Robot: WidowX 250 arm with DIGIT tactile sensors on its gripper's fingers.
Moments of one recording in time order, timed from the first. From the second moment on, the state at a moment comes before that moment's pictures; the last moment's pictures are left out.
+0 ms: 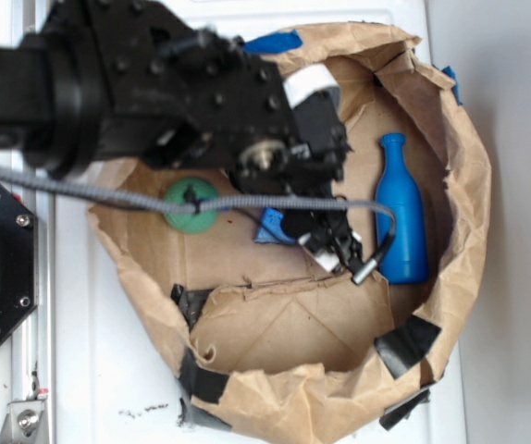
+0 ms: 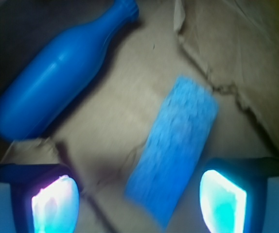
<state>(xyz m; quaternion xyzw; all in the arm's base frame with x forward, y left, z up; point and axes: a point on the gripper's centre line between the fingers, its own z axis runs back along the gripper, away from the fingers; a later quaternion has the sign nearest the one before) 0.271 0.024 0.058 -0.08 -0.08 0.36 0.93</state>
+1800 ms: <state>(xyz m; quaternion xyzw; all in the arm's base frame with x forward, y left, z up) 0.246 0.019 0.019 -0.04 -0.09 0.35 0.93</state>
